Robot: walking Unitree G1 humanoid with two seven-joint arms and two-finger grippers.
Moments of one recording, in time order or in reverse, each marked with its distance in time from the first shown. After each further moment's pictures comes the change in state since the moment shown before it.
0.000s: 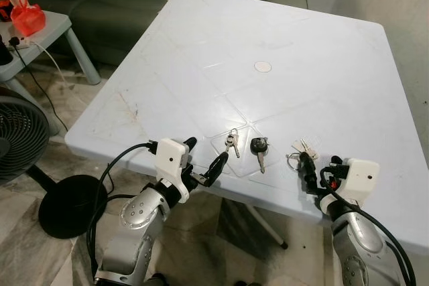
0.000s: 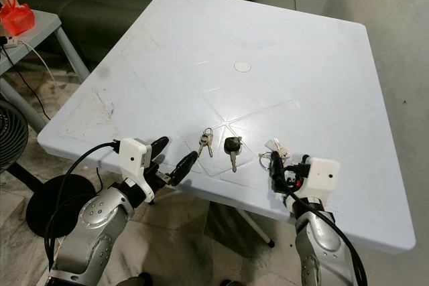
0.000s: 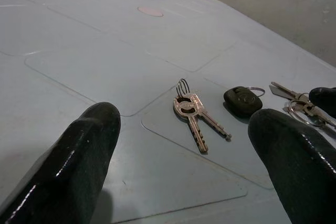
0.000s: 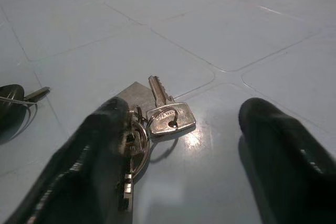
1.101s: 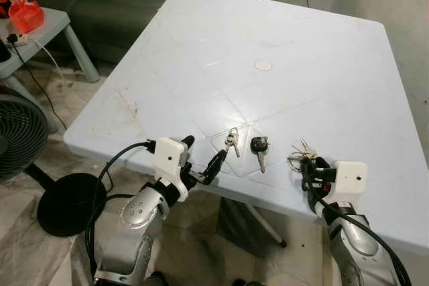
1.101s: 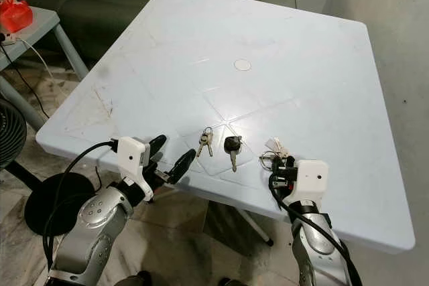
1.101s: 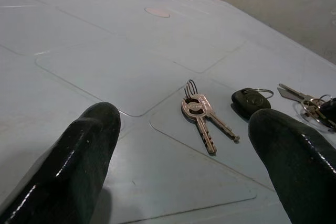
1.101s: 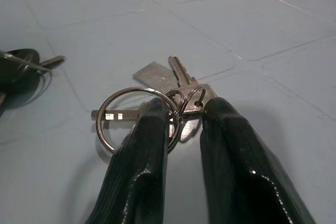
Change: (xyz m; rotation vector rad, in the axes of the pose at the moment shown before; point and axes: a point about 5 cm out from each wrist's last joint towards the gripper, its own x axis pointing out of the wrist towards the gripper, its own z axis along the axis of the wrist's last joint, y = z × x) left arm 0.000 0.002 0.002 0.009 -0.007 0.023; right arm -0.004 0.010 -0.003 -0.099 0.046 0.016
